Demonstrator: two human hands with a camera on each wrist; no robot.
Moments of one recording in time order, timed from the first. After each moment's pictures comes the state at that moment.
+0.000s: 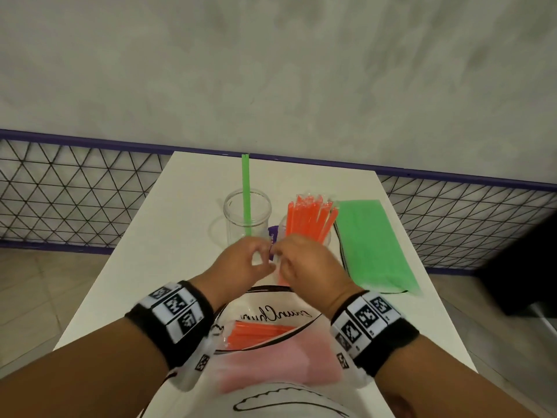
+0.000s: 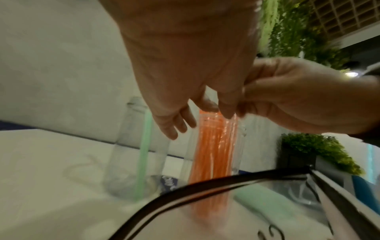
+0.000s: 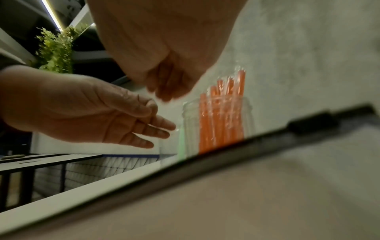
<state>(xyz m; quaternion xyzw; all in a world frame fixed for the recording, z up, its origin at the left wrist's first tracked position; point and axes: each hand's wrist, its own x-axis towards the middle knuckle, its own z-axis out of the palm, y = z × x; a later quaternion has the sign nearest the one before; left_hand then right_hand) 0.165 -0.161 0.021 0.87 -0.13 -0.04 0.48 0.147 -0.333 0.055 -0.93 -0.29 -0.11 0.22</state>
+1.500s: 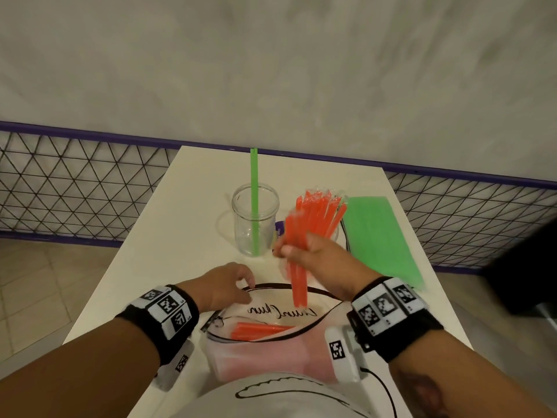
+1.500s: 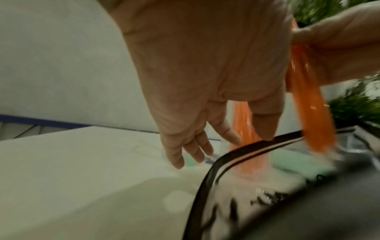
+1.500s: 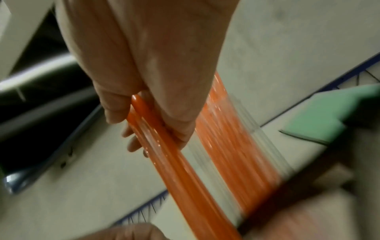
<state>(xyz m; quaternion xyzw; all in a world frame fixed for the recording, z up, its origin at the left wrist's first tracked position) 0.158 -0.115 -0.018 0.91 -0.08 -0.28 0.31 0.136 -0.333 0.090 -0.83 -0.10 0.20 0.50</state>
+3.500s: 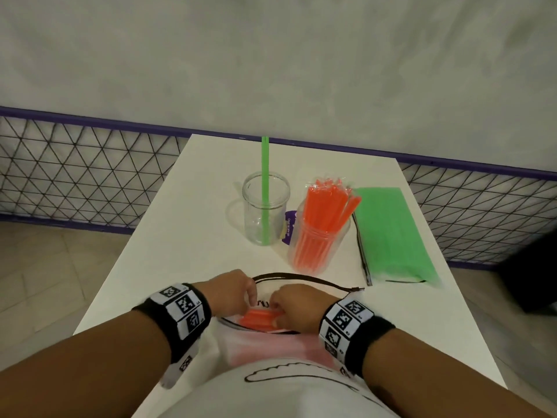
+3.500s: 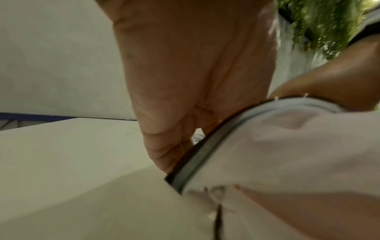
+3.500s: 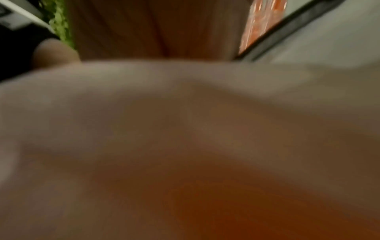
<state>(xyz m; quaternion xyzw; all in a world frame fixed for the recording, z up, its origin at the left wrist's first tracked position) 0.136 -0.119 -0.025 0.92 -0.12 -0.32 0.18 0.126 -0.306 -0.018 -0.91 -0.29 0.27 0.05</state>
